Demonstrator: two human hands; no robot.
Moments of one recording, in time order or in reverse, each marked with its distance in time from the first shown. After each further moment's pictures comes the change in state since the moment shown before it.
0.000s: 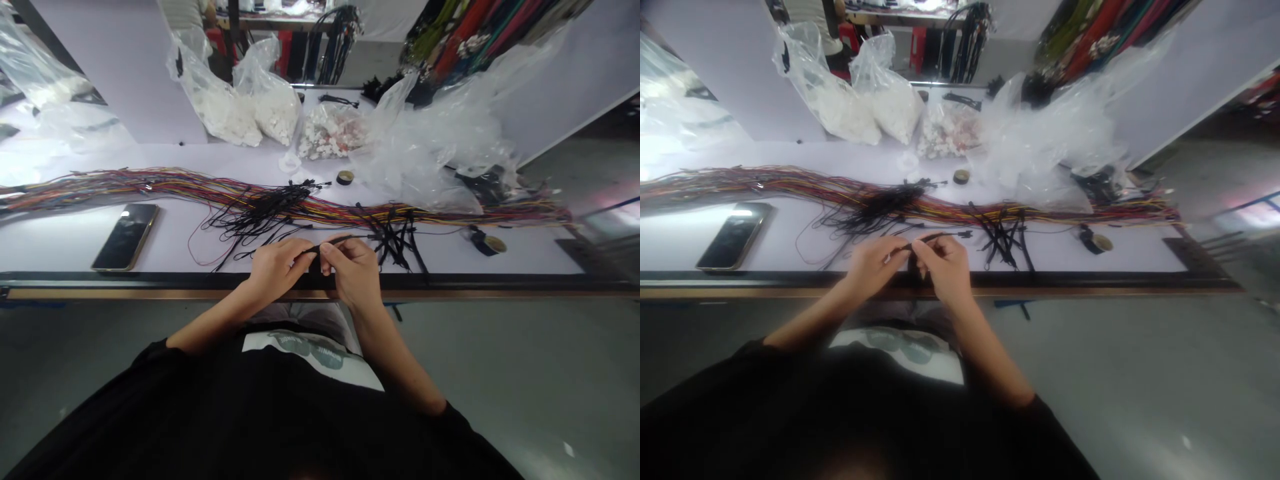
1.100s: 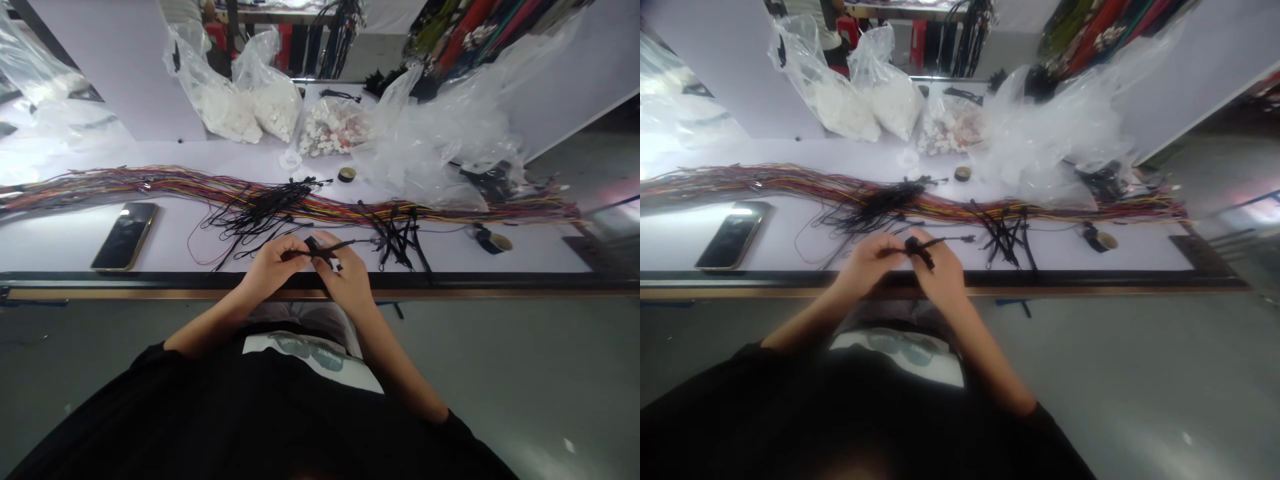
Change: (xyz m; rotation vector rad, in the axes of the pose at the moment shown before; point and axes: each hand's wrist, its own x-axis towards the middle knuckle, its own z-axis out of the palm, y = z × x) left_hand 0.004 0.002 -0.006 -0.539 -0.113 -0.366; right_hand -0.007 0.003 -0.009 -0.652 -0.155 -0.229
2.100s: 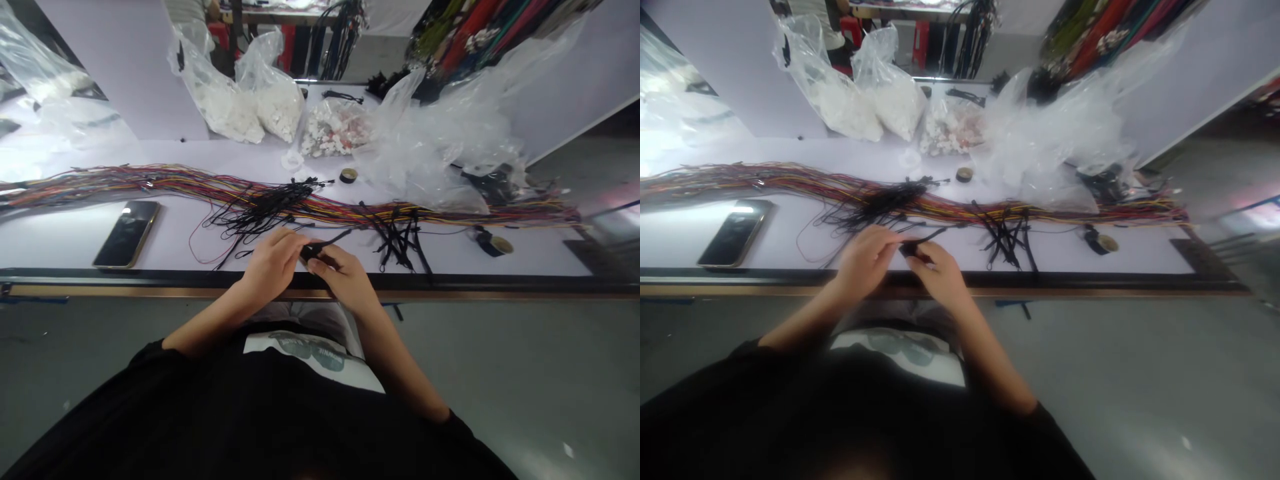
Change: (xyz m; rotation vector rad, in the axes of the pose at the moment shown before) left_hand 0.000 -0.002 -0.008 0.545 0.233 0.643; right_hand 0.003 0.004 -0.001 0.282 -0.128 0.072
